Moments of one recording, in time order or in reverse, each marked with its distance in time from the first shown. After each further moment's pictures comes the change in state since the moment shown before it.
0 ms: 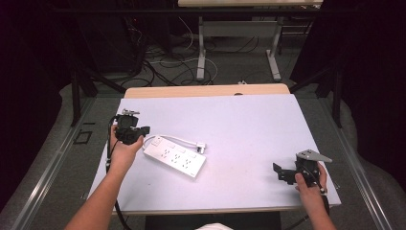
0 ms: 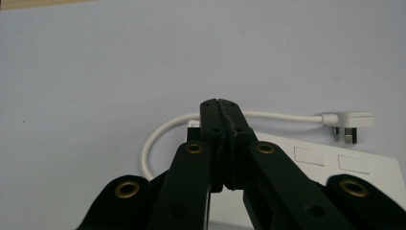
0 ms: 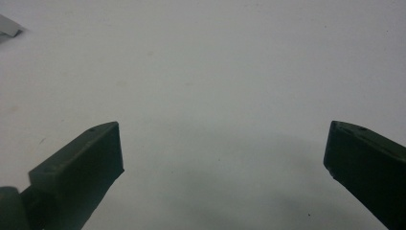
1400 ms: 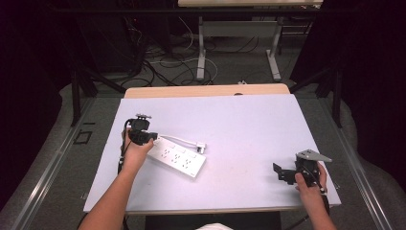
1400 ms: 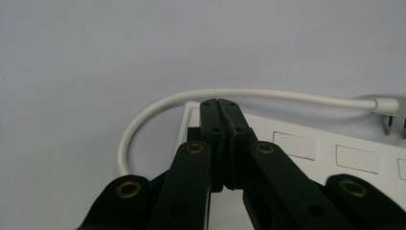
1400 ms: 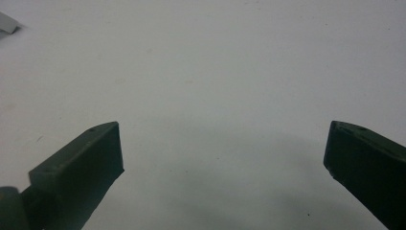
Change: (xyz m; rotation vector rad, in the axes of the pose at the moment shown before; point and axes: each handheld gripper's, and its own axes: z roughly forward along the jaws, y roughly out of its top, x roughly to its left) left arm -0.002 -0.009 0.057 0.136 0.010 -0.034; right arm -0.001 0.000 0.001 0.005 0.005 -0.001
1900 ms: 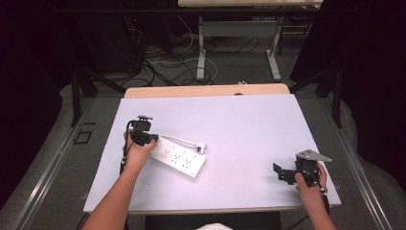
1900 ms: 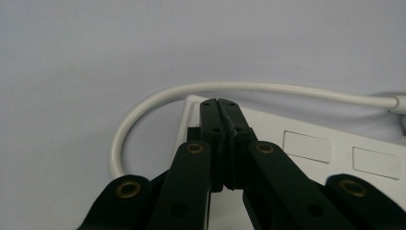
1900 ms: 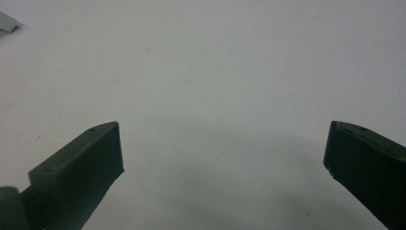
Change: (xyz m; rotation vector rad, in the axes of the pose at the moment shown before) left arm 0.002 -0.002 0.011 0.028 0.009 -0.014; right arm 0.000 0.000 0.000 0.003 0.000 0.000
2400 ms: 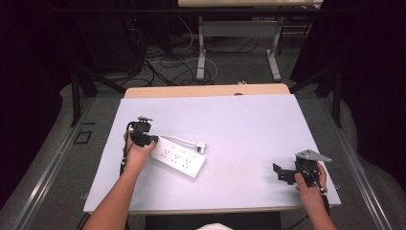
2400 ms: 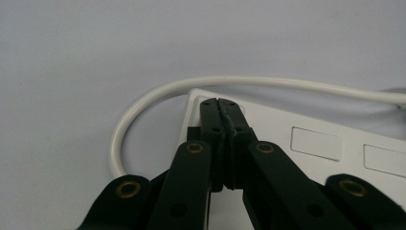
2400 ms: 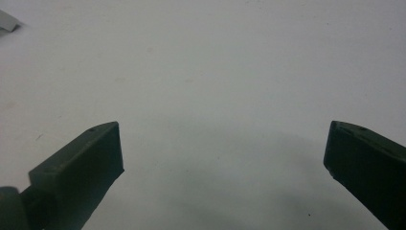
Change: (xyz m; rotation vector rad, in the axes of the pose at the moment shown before) left arm 0.002 -0.004 0.005 -0.003 0.000 -0.007; right arm 0.000 0.000 0.000 0.003 0.000 -0.012
